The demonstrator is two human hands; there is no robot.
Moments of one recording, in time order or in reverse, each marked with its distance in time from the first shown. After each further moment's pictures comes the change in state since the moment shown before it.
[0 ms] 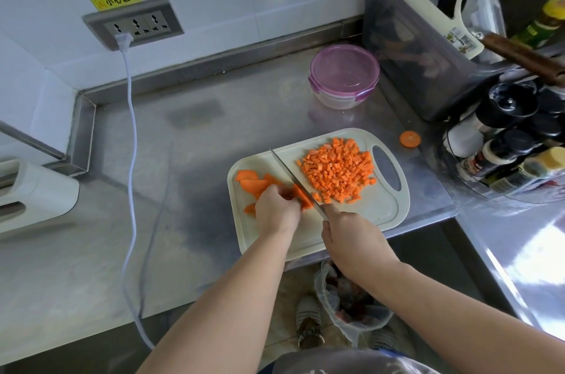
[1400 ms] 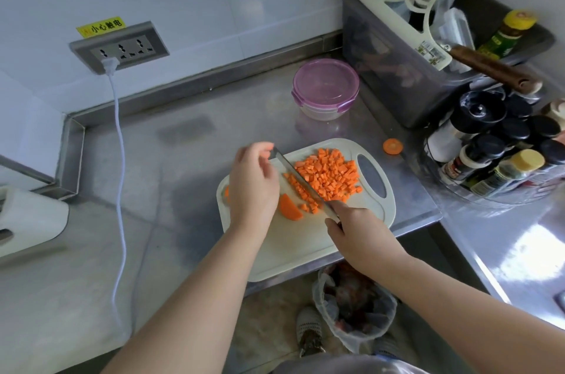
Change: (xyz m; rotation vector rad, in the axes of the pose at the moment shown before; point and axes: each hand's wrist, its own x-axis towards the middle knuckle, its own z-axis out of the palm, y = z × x) left_hand -0.007 0.061 -0.031 0.224 0.277 0.670; right_hand 0.002 0.027 -0.021 0.150 0.094 -0.015
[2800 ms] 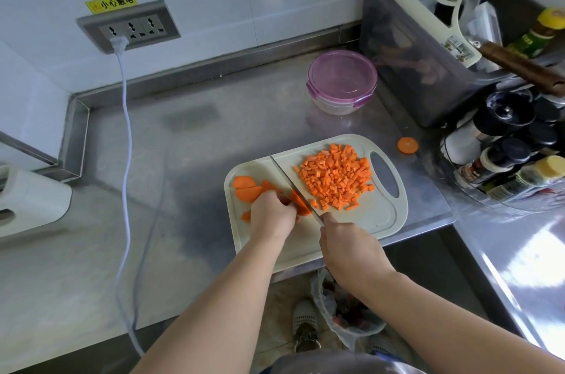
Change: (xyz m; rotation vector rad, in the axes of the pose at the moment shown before) left_hand -0.029 -0.036 0.022 0.006 -0.419 -0.547; right_hand -0.003 -0.025 0.029 -0.174 -0.130 0.077
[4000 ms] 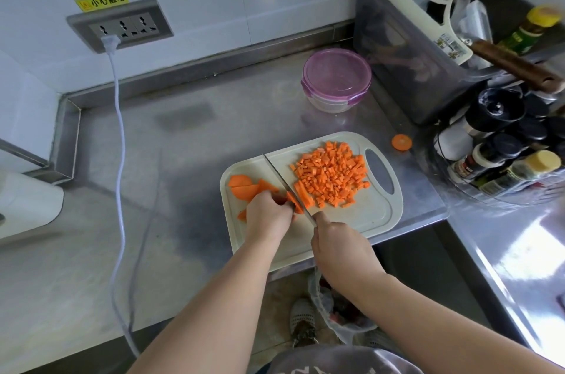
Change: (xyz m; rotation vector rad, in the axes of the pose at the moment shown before) left_hand 0.001 -0.005 0.002 -0.071 0.002 -0.025; right_hand -0.001 -0.008 0.007 0.035 0.017 0.011
